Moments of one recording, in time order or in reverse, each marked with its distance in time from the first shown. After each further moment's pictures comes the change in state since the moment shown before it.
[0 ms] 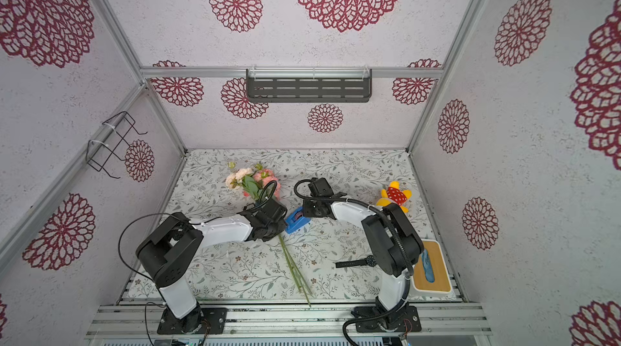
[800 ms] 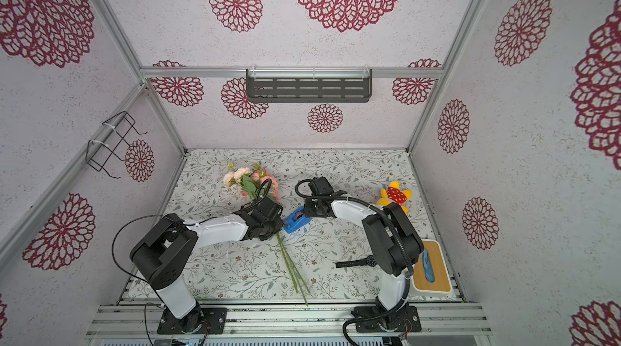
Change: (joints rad) left arm 0.031 -0.007 -0.008 0.009 0.057 0.005; right arm -0.006 -0.016 0.027 -0.091 0.045 -0.018
